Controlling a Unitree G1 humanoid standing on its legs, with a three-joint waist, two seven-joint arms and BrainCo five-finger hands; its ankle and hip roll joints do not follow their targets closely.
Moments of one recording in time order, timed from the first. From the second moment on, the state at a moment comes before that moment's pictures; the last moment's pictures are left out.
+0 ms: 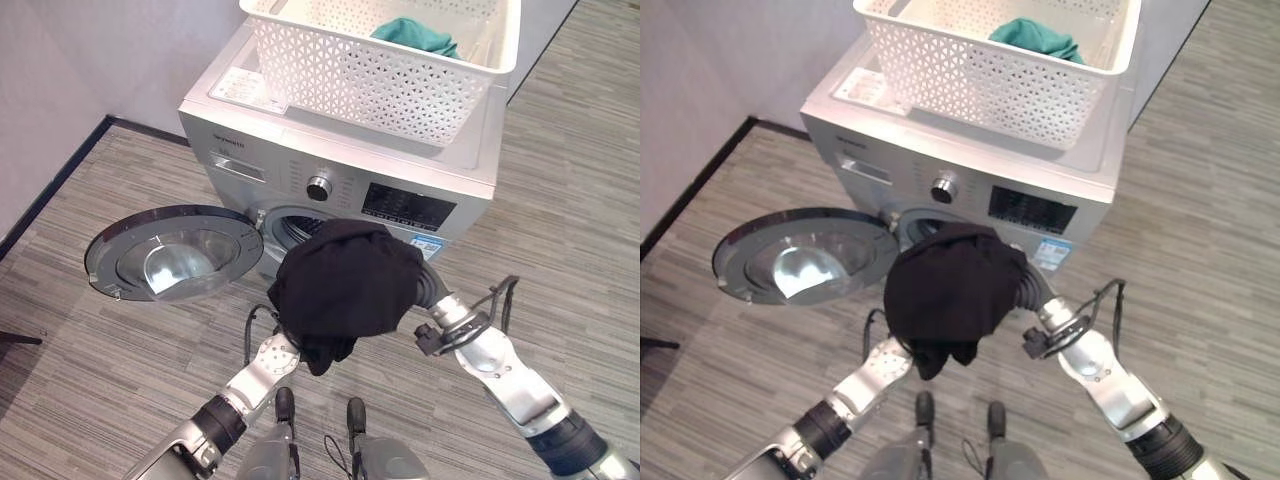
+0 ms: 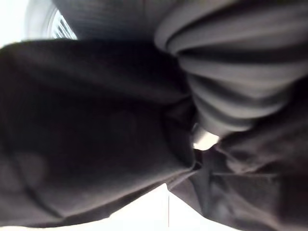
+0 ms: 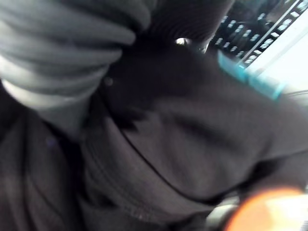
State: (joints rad) left arm -0.26 0.31 -0.59 0.29 -0.30 -0.20 0.10; right arm -0.12 -0.69 0.36 -0.29 0.07 -0.11 -0.04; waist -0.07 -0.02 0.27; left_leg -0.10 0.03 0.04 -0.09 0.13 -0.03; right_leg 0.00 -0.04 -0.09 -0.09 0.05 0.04
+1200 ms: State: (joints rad) left arm -0.10 0.37 -0.54 0.32 -0.39 -0.22 -0.06; right arm 0.24 -0.61 0.24 0.44 0.21 -0.08 0.20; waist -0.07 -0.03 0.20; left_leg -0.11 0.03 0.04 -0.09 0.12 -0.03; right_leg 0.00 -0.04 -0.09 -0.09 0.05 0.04
